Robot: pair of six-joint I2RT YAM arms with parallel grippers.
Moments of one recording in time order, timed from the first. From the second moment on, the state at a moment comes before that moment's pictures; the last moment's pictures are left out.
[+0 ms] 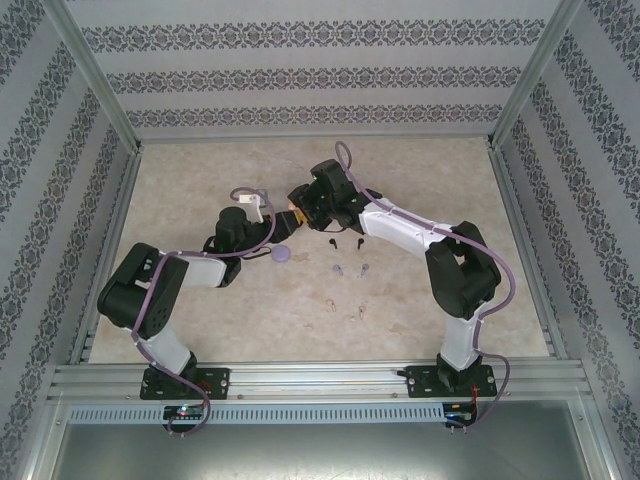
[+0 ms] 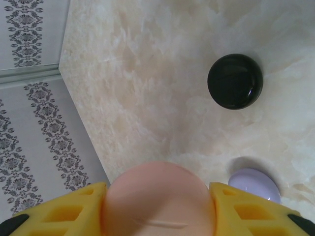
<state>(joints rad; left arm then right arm) -0.35 1.69 0.63 0.82 0.42 -0.73 0.64 1.89 1.42 -0.24 -0.20 1.44</state>
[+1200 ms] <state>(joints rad) -0.35 1.74 0.66 0.91 0.43 -0.75 0.64 1.89 1.38 -0.19 -0.20 1.47</state>
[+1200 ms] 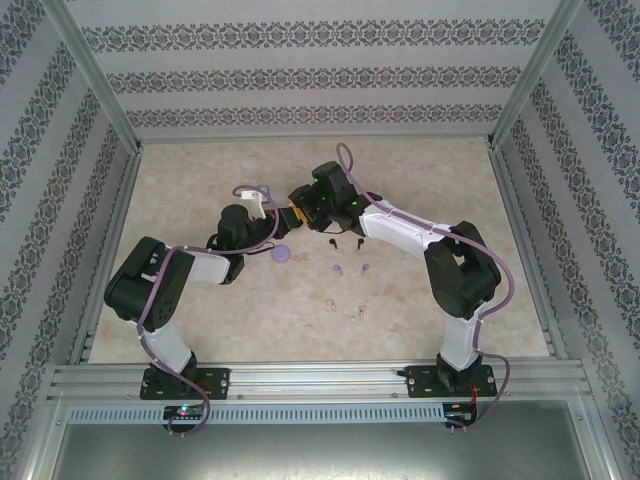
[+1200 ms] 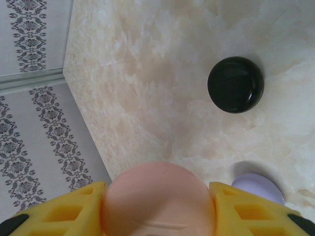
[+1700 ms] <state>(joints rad) -0.35 1.70 0.69 0.81 0.48 -0.75 0.52 1.71 1.28 -0.16 -0.25 1.34</state>
